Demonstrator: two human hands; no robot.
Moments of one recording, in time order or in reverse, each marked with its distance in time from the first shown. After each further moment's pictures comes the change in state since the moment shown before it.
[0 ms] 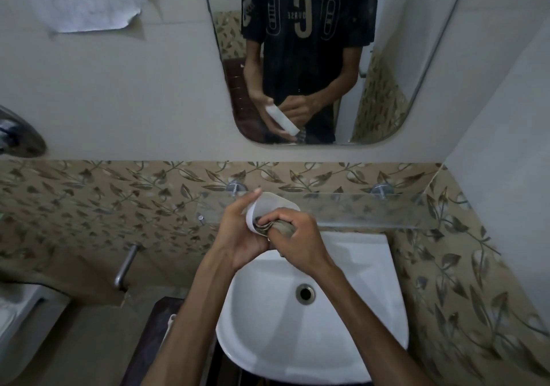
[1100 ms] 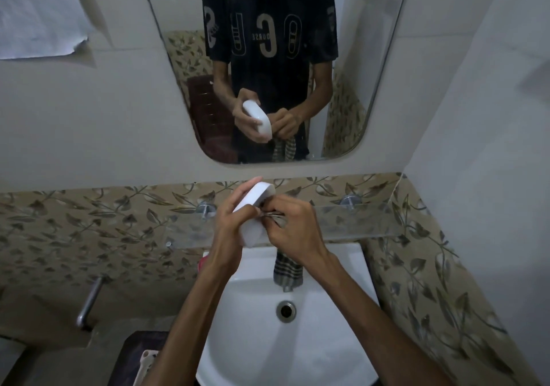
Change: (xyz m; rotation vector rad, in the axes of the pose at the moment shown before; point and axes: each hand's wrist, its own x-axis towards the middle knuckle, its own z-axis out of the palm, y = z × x) left_hand 0.034 -0.008 0.039 0.588 0.009 0.692; right_hand 0.037 -0.006 -0.057 -0.433 0.186 -0.291
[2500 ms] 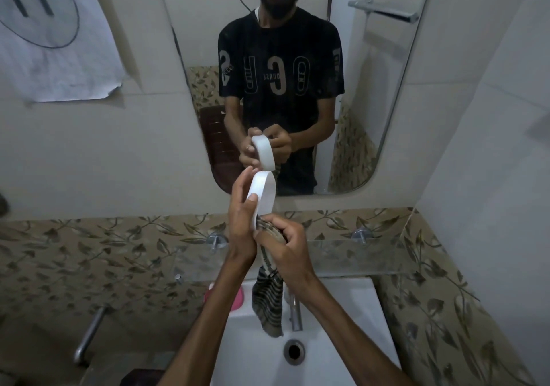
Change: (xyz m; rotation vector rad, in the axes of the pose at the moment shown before) left_hand 0.060 0.016 0.008 0.136 0.132 0.335; right_hand 0.027 -0.041 0.021 0.780 -0.001 0.275
